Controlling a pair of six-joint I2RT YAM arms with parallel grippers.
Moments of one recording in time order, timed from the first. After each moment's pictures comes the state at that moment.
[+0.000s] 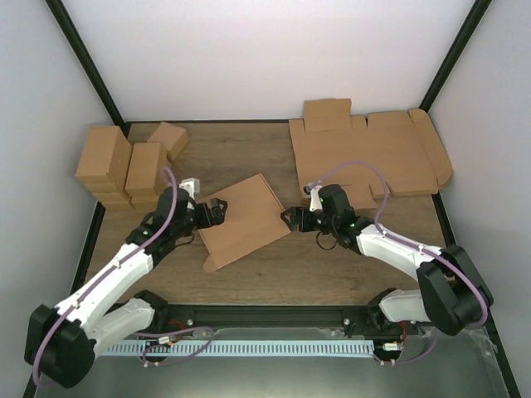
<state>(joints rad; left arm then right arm) -0.46 1.01 0.62 -0.25 0.09 -0.58 0.56 1.30 0.61 0.02 -0.30 0.49</state>
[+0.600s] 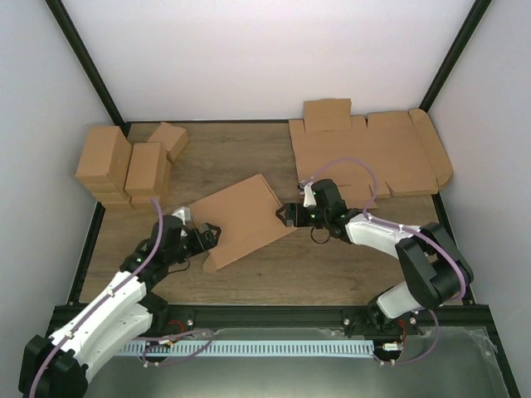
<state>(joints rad) -0.46 0.72 0.37 -0.34 0.11 -0.79 0.54 1.47 0.69 0.06 -0.32 0.49</state>
